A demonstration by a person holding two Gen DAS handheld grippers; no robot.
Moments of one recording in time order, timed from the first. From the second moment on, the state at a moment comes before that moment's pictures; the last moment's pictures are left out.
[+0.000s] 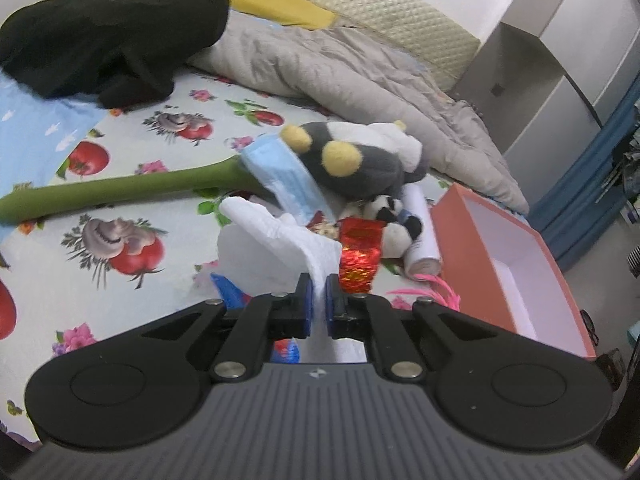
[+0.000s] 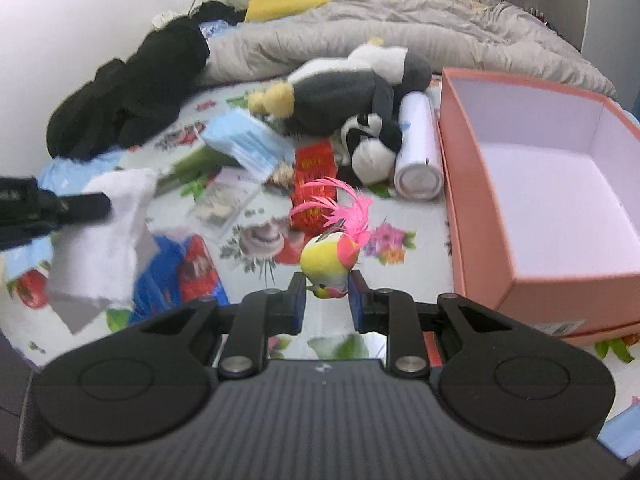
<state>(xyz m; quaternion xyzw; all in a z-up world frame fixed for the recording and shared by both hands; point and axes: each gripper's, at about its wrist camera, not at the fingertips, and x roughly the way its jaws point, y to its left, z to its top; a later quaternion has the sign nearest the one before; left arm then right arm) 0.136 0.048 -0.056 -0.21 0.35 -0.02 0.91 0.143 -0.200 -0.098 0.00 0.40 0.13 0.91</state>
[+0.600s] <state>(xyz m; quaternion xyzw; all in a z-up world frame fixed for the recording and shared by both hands) 0.181 -0.050 0.047 -0.19 0.30 -0.11 0.93 0.160 -0.255 0.021 0.02 0.31 0.15 0.94</state>
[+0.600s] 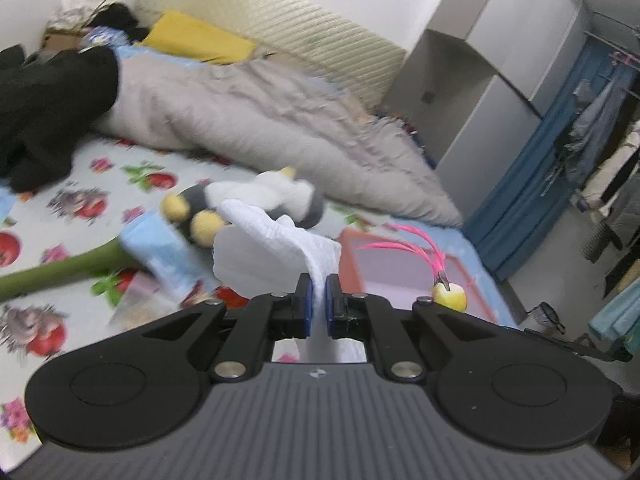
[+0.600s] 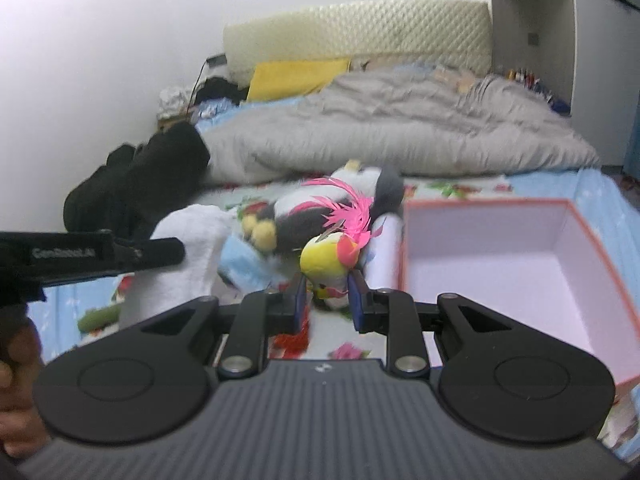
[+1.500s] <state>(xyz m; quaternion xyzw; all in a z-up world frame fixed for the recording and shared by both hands) 0.324 -0.251 -0.040 -0.13 0.43 -0.20 0.87 0.243 -0.431 -0.027 0.08 0.37 0.04 0.92</state>
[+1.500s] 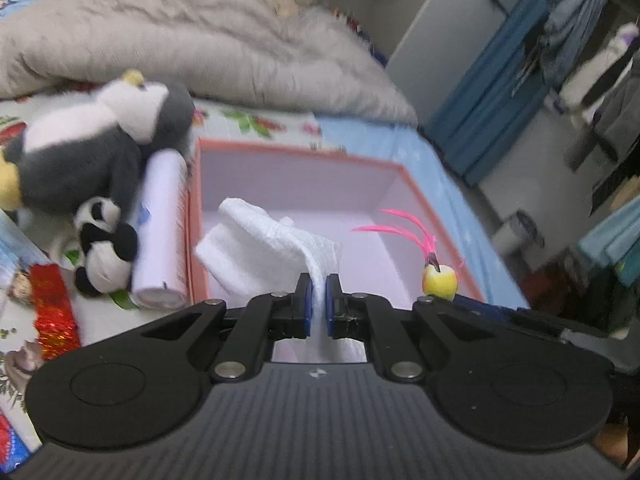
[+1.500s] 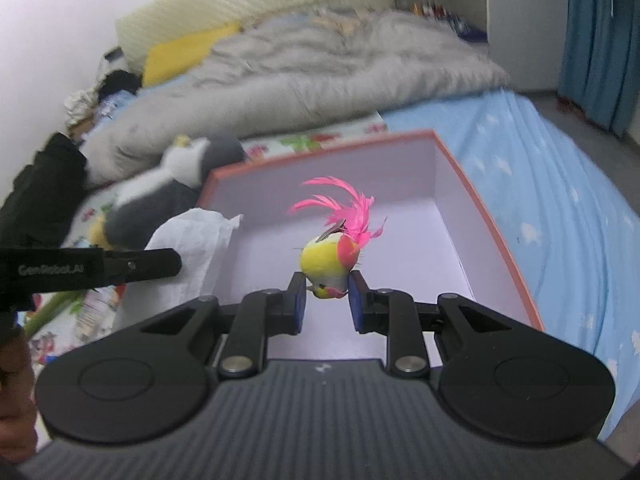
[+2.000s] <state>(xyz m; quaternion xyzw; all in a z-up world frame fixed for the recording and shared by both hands) 0.345 -0.274 -0.088 -0.11 0.50 -0.20 0.84 0.262 -0.465 -0.099 0.11 0.47 0.01 0.88</state>
